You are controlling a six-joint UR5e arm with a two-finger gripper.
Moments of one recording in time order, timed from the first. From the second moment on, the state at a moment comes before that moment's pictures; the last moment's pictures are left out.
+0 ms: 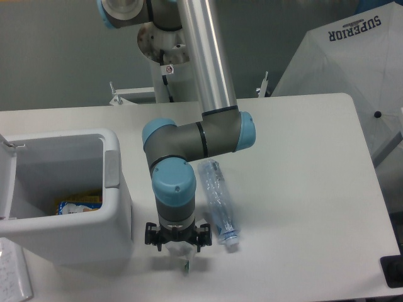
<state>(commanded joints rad) 2.26 -2.21 -1.49 -0.87 1.52 0.24</state>
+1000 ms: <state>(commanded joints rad) 2.26 -2.22 -1.48 -0.87 1.52 0.24</state>
